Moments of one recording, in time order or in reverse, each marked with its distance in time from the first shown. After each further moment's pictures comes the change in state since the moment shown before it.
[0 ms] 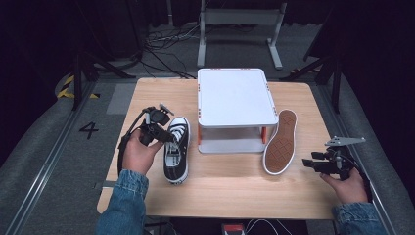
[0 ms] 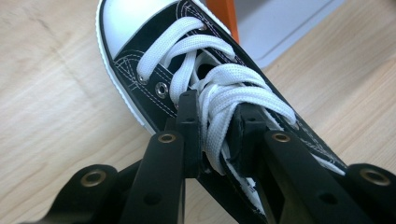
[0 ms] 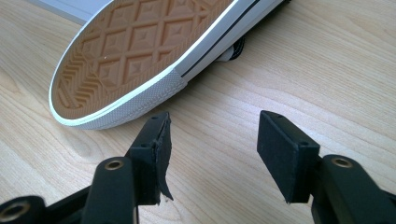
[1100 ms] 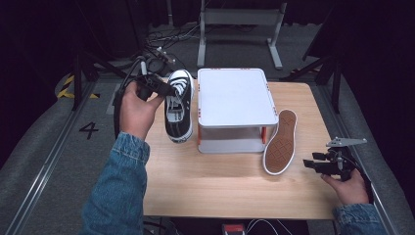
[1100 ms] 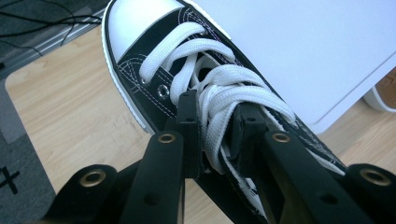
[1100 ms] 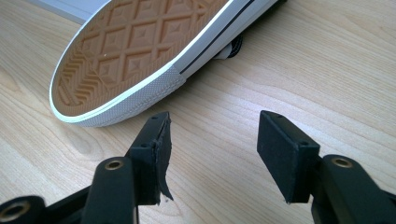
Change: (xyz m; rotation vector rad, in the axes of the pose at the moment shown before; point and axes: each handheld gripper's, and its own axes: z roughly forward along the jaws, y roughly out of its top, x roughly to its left) left arm -0.011 0.094 -0.096 -0.160 0.107 0.040; right arm 0.000 -0.003 -0.002 -0.002 -0.005 0.007
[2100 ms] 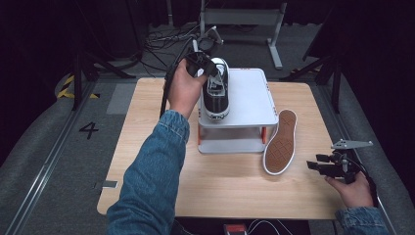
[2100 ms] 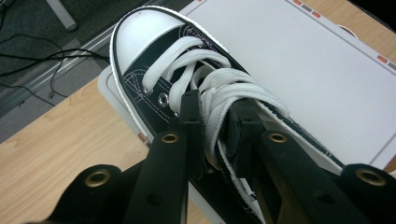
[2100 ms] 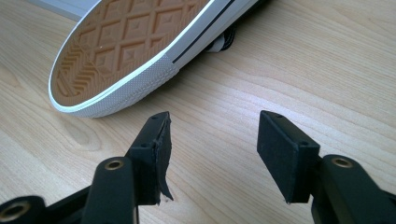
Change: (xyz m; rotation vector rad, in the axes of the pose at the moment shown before) left arm -0.047 0.102 0.061 -0.009 -0.011 0.077; right arm -0.005 -0.009 -0.008 -0.010 -0.002 0.017
